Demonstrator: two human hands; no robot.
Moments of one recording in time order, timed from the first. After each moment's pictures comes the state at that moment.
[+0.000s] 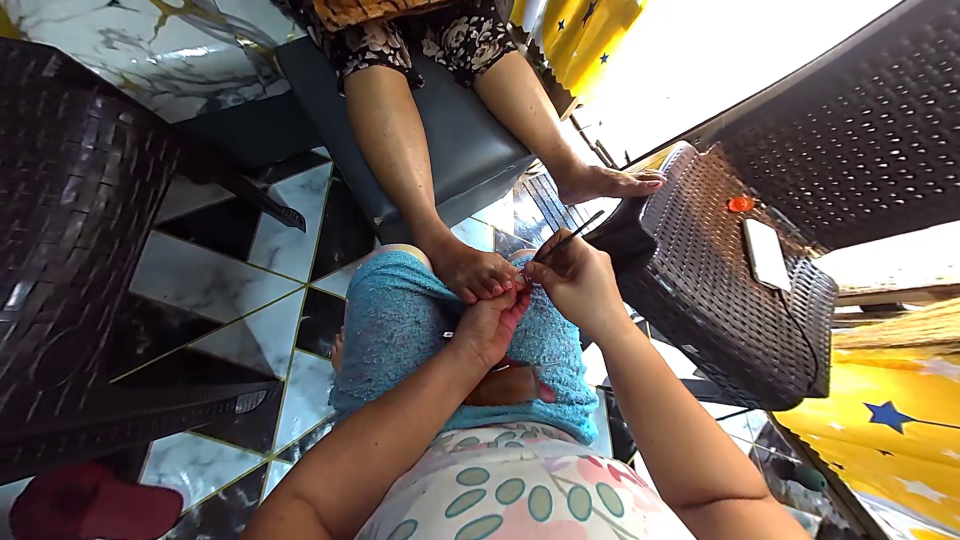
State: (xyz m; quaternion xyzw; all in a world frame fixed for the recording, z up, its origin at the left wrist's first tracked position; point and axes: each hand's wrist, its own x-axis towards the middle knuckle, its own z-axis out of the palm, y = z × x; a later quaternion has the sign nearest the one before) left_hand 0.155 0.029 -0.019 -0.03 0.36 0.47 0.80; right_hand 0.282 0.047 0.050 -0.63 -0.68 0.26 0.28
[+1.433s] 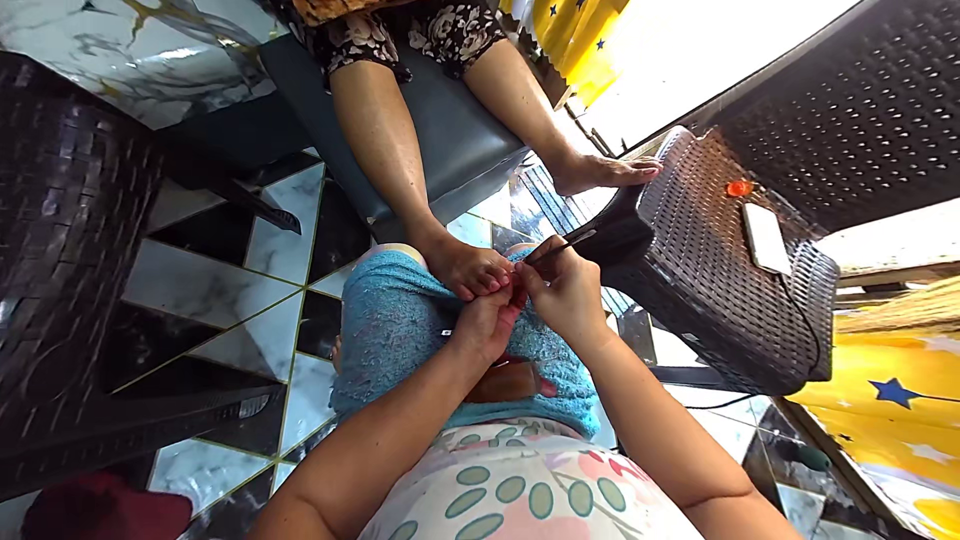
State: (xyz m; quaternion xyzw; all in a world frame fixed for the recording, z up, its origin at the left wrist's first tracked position) left_hand 0.159 0.028 -0.022 -0.01 0.36 0.49 0.80; right_hand 0.276 0.033 0.021 -0.61 -0.69 0.17 0.35
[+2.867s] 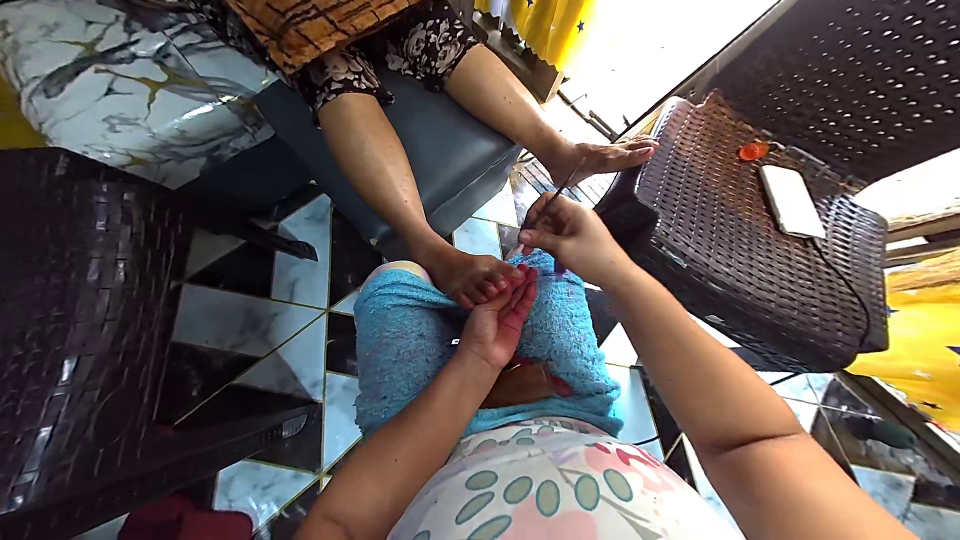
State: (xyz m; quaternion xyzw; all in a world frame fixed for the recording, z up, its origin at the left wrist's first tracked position) left_hand 0.158 0.027 -0.021 -0.09 0.33 0.48 0.81; right_hand 0.317 0.092 0.032 -0.50 -0.67 0.42 0.35
